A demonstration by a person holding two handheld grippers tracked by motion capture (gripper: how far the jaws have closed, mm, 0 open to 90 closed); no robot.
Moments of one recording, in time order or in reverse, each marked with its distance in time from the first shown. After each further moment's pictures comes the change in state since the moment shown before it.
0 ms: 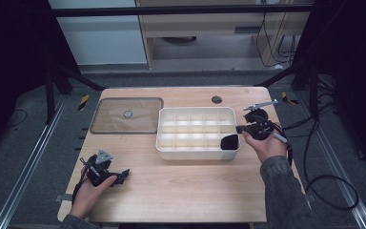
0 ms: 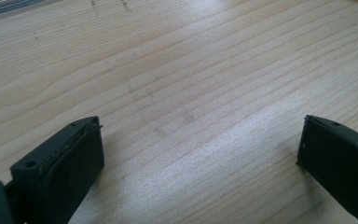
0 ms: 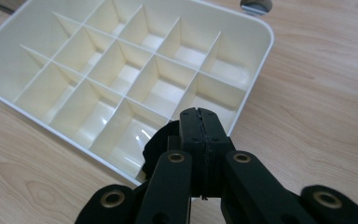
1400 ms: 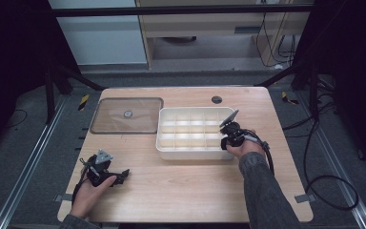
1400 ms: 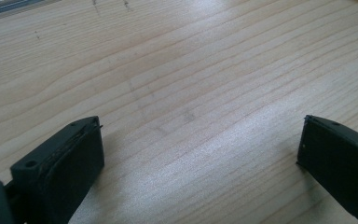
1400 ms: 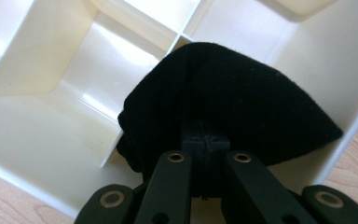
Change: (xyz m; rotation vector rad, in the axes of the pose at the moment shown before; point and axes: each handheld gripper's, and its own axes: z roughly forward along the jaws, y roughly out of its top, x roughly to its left) left arm 0.000 0.000 -0.001 0.001 0.002 -0.001; right arm 0.018 -0.014 0.101 0.478 -0.074 -0.092
